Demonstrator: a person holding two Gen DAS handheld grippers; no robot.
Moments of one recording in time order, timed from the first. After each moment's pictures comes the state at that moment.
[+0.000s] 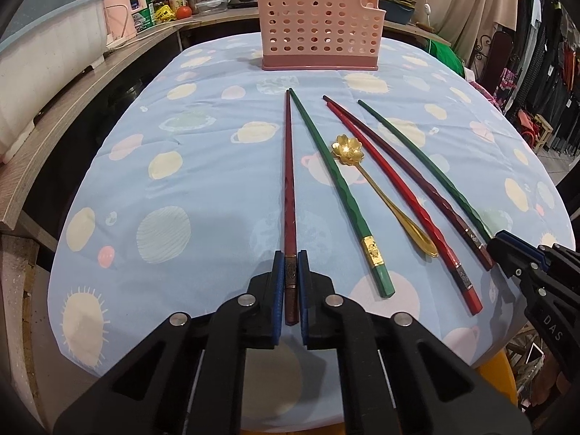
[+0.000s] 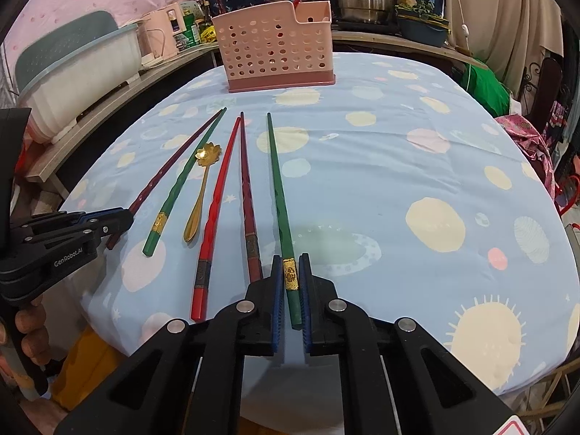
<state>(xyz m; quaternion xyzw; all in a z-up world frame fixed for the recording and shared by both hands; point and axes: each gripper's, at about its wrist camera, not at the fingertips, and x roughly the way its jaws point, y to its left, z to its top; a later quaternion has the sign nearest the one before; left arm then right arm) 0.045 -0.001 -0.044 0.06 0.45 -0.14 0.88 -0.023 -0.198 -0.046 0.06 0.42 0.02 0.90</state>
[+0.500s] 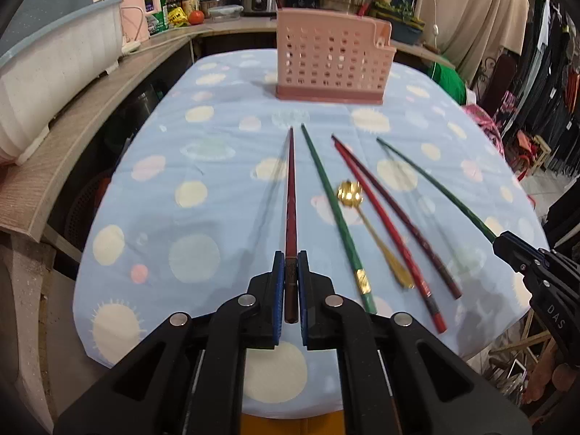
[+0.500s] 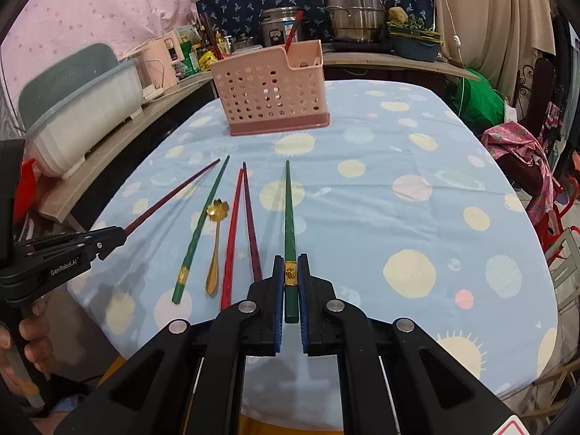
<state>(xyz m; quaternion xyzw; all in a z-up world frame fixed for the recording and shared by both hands) 0.051 0.016 0.009 0.03 0.44 -0.14 0.88 -0.018 -0.213 0.009 0.09 0.39 0.02 0.92</state>
